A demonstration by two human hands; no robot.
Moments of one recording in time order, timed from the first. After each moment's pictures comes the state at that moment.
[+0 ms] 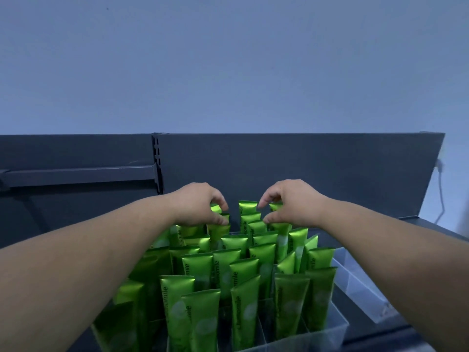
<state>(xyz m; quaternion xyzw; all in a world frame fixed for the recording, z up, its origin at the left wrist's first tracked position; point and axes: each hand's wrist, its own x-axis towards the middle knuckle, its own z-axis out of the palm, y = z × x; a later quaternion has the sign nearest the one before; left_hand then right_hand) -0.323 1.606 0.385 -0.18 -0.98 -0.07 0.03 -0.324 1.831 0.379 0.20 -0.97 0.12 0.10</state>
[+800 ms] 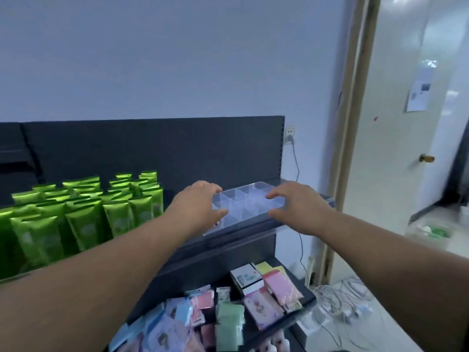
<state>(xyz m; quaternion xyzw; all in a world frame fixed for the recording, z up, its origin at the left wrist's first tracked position) -0.123 1.880 0.333 -0.24 -0.95 -0.15 0.13 -0.064 2.098 0.324 -0.01 -0.97 0.15 0.18</state>
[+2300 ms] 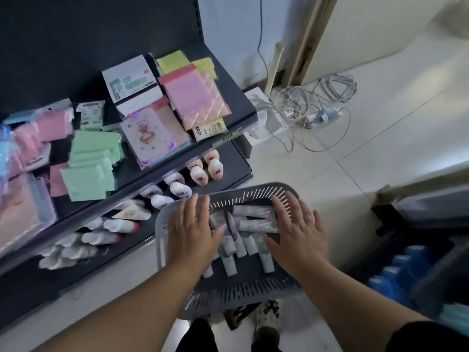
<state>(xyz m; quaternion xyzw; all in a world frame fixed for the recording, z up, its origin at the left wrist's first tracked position) -0.102 2.184 -0.241 -0.15 -0.97 -0.08 -0.15 -0.025 2.374 -0.226 -0.18 -0.95 0.10 -0.24</state>
